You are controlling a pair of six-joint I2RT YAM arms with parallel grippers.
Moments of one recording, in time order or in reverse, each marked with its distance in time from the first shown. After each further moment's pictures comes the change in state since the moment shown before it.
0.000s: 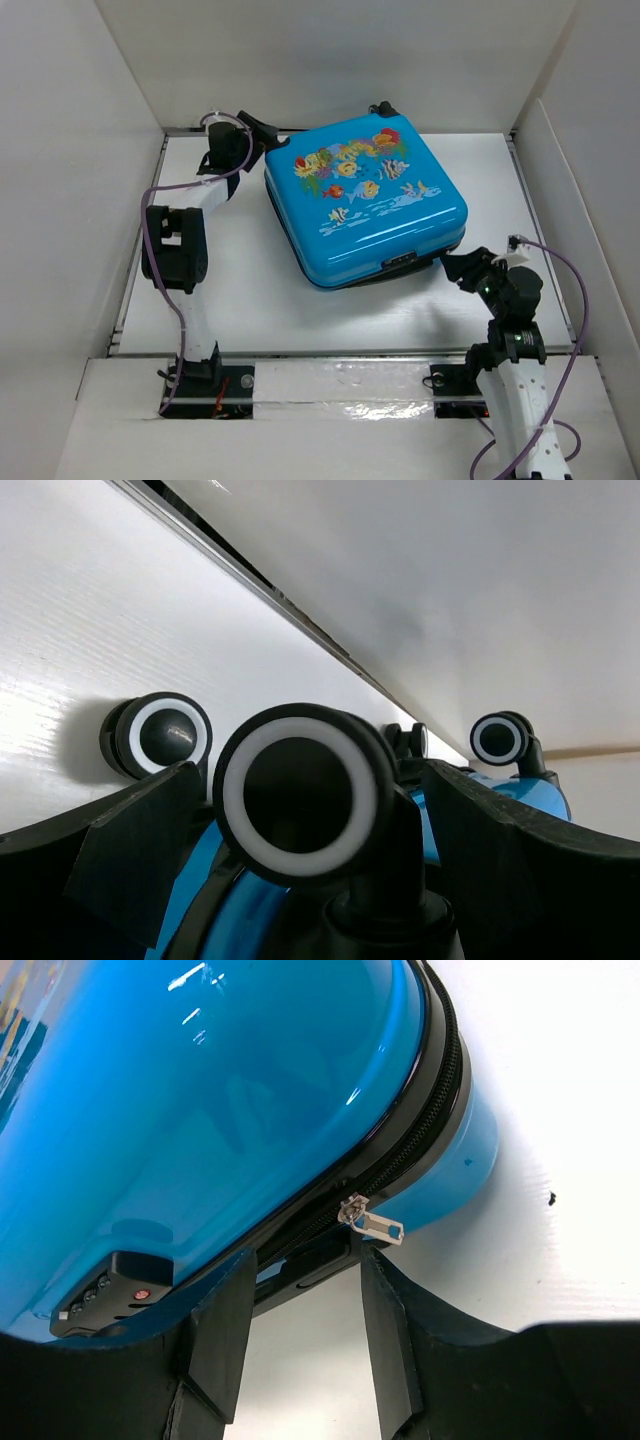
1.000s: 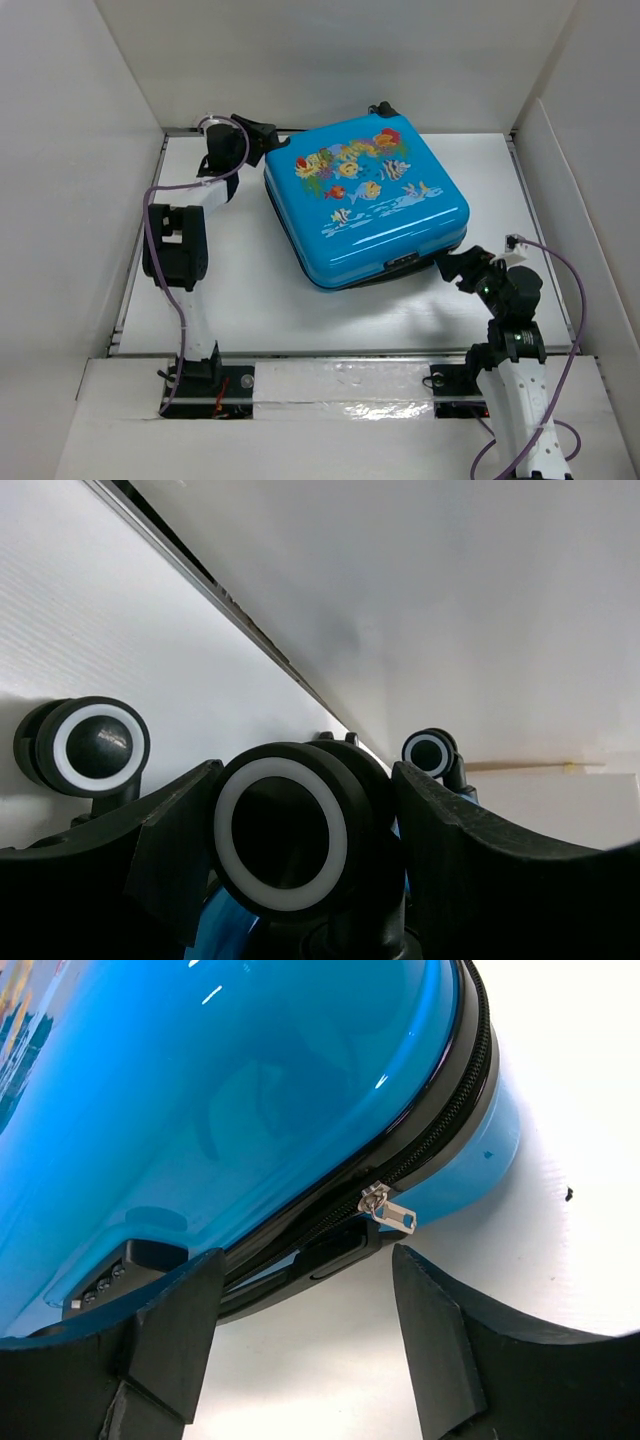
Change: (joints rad) left arm 0.013 0.027 -0.037 0.145 0.045 -0.210; right arm 0.000 0.008 0.000 0.001 -0.040 -0.004
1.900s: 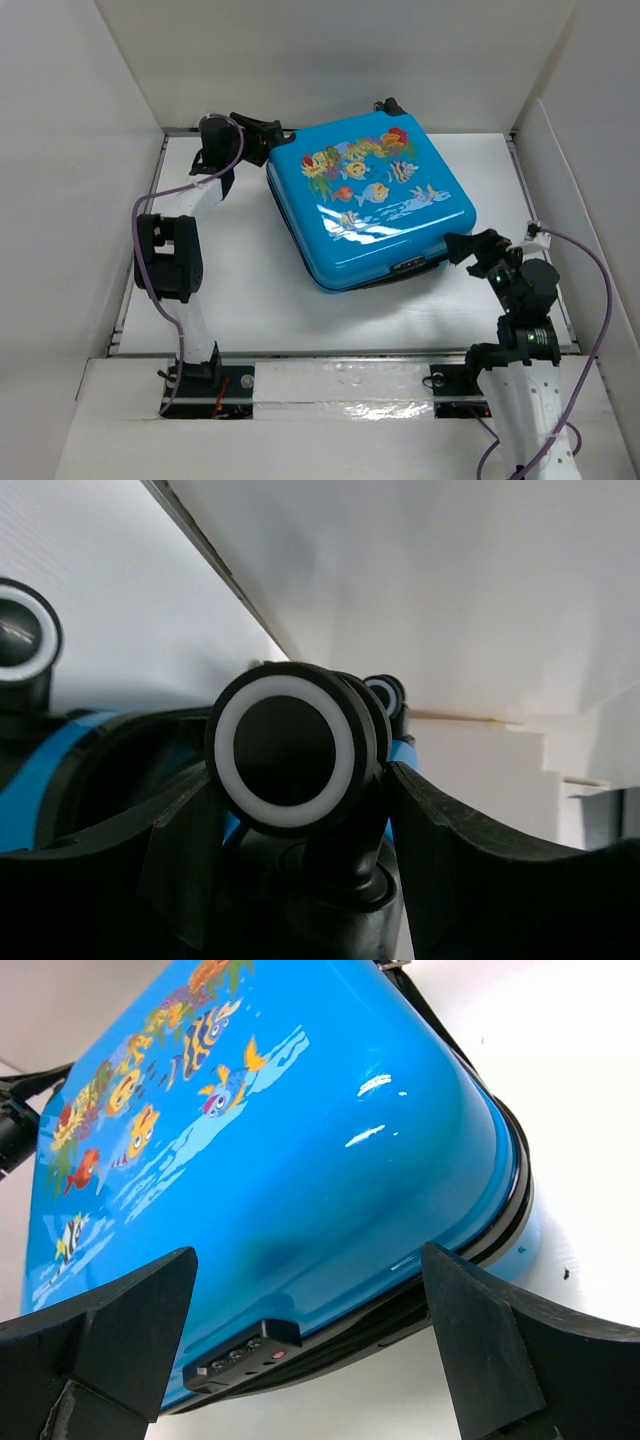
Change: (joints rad) left arm -0.005 -0.118 0.016 -0.196 0.123 -0.126; right arm 0.034 0.018 0.192 -0.027 0.129 0.021
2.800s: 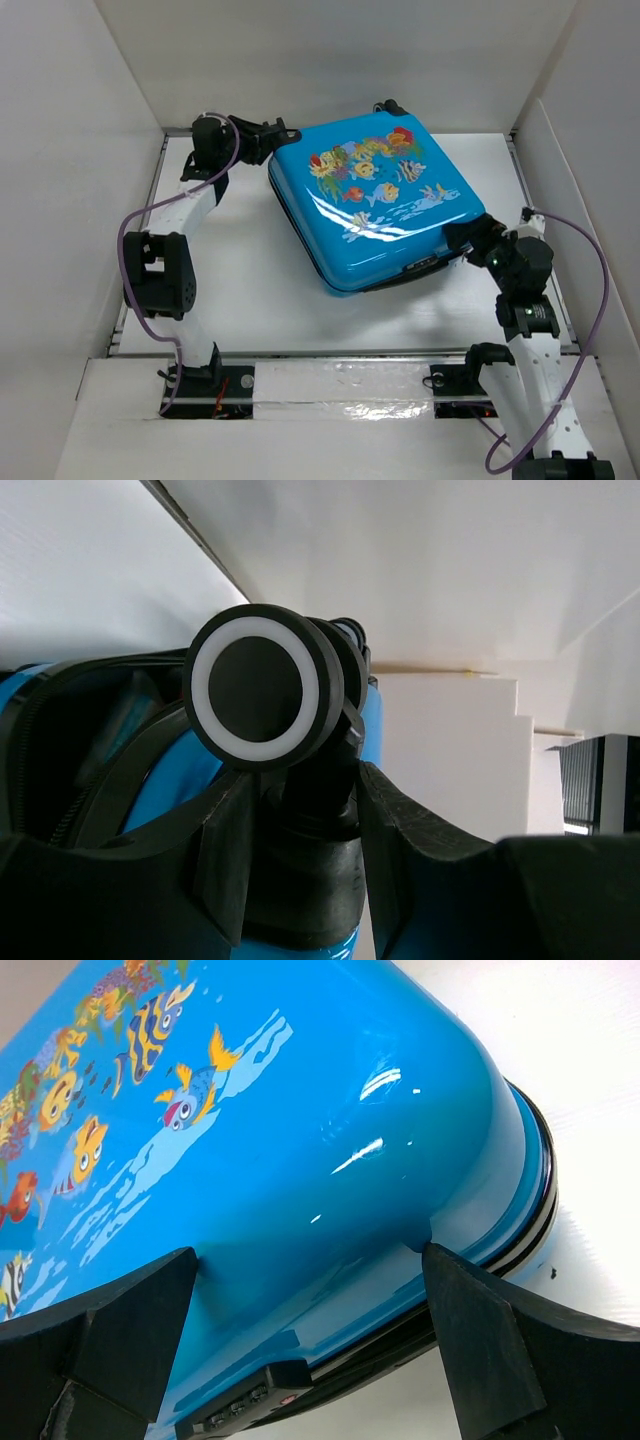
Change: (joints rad) left arm 0.006 -0.150 -0.089 -0.020 0.098 -0.045; right arm 0.008 0.205 0.047 0.056 0.024 -0.002
